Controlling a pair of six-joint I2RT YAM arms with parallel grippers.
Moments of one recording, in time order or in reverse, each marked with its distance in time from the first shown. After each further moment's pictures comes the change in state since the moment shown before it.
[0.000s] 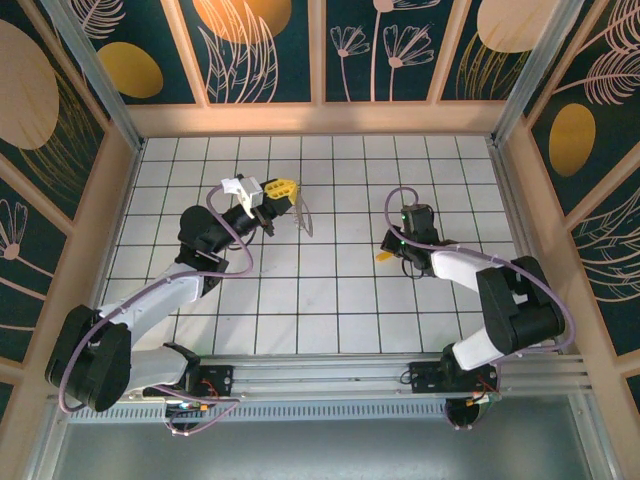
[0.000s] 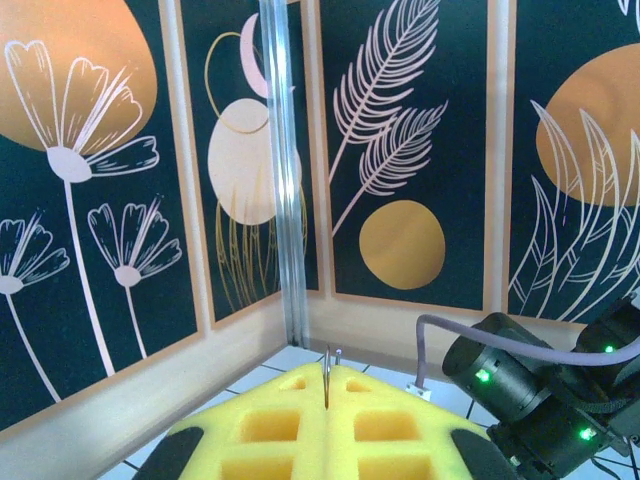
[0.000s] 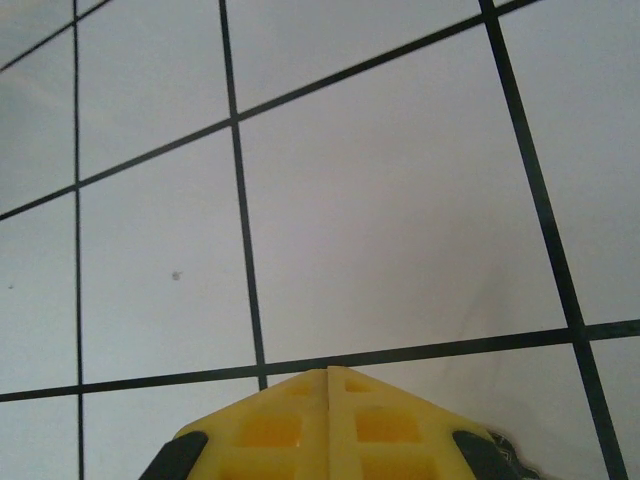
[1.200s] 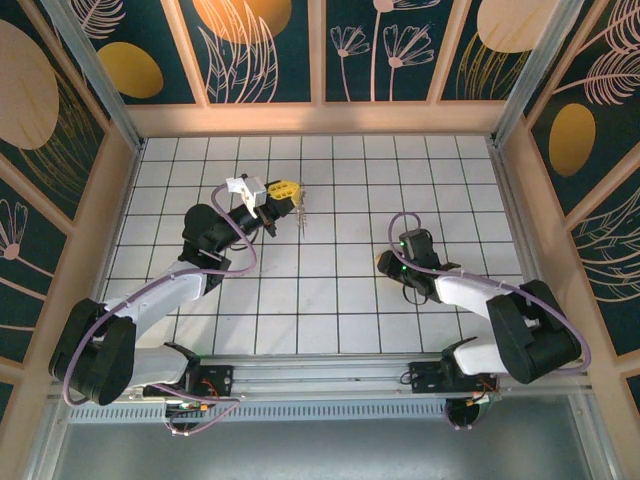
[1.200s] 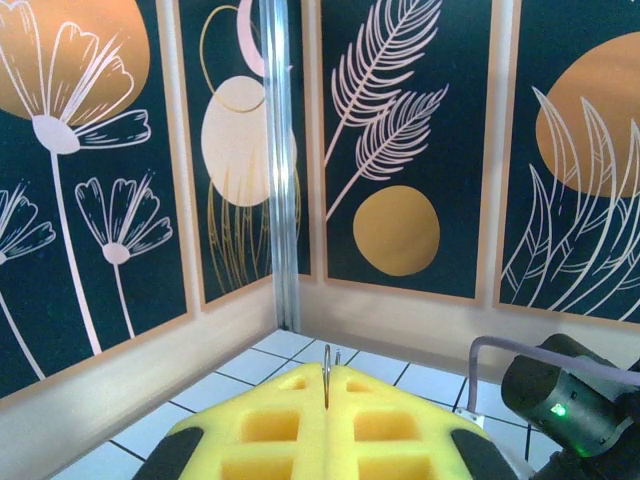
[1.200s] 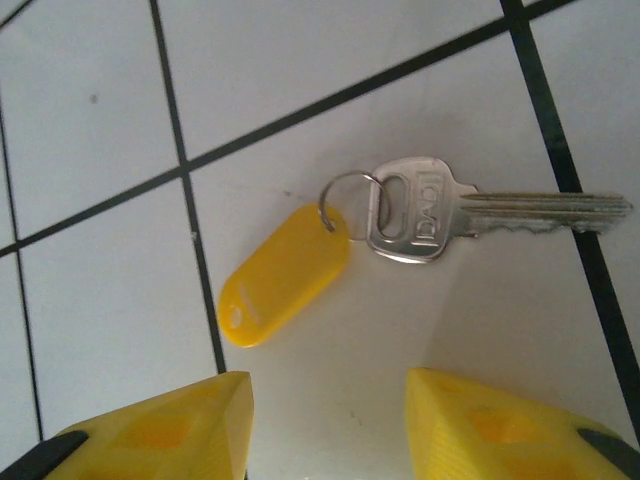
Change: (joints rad) left arm 0.000 0.033 0.000 0.001 0.011 -0.018; right arm 0.080 -0.140 -0.190 -0.047 0.013 0.140
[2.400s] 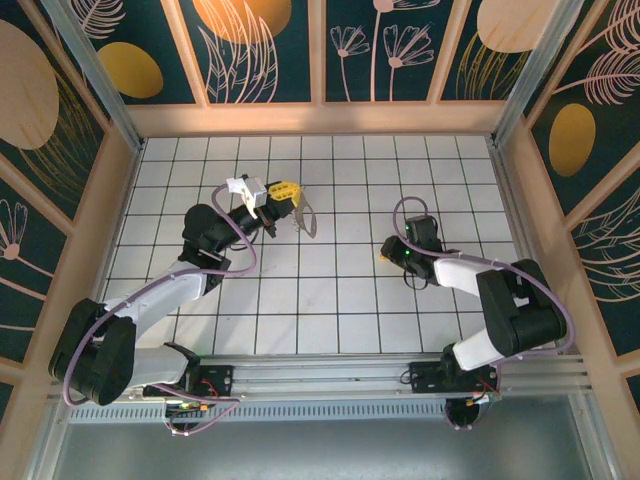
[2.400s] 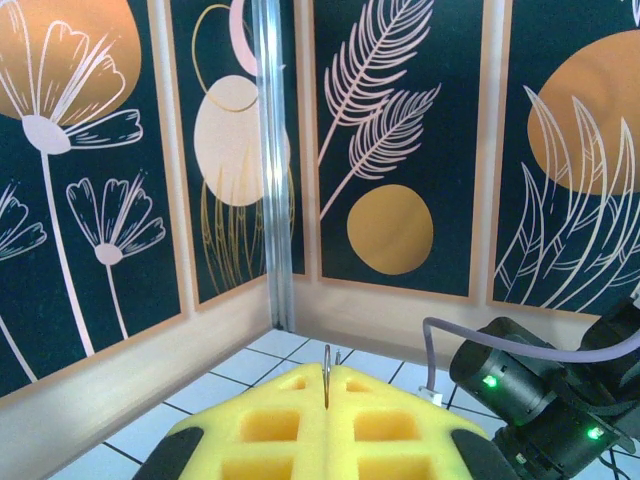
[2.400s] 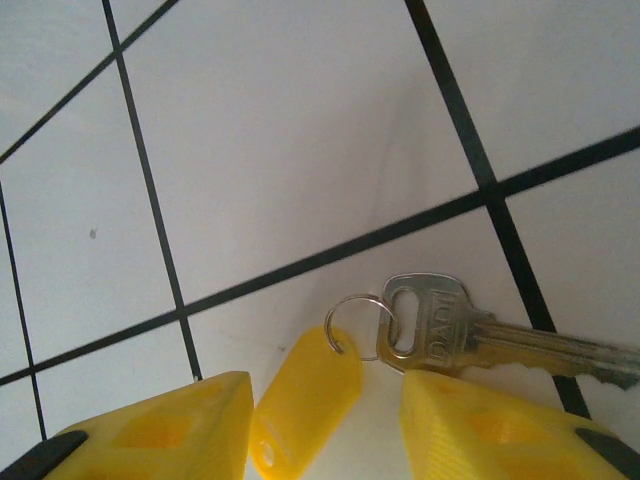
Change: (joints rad) left arm 0.000 0.000 0.000 0.000 0.015 0.000; right arm -0.109 0.140 0.105 0.056 -0.043 0.014
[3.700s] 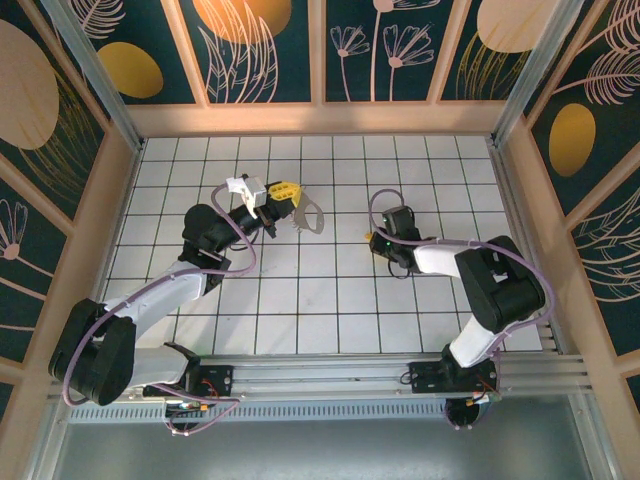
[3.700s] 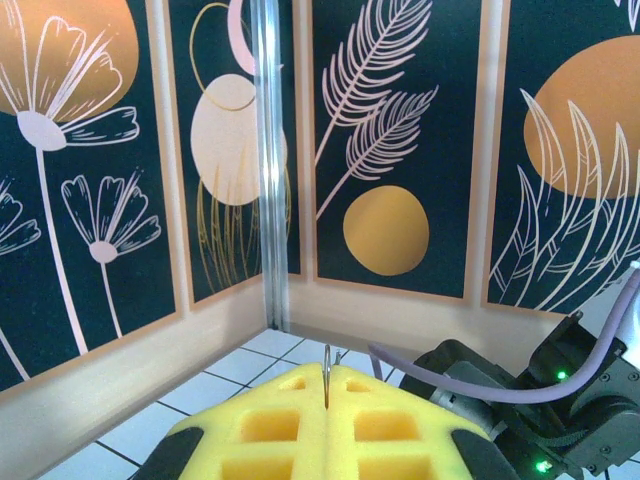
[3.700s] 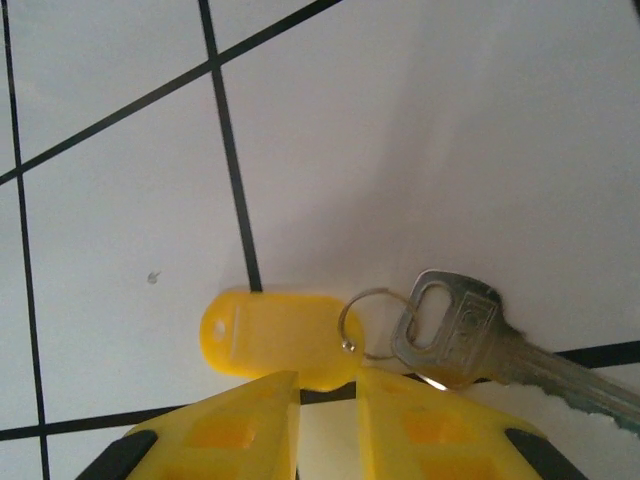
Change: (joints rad) left arm -0.001 0.000 0.000 0.000 0.004 -0.015; right arm 0.127 0.165 0.141 0.030 0.101 -0.034
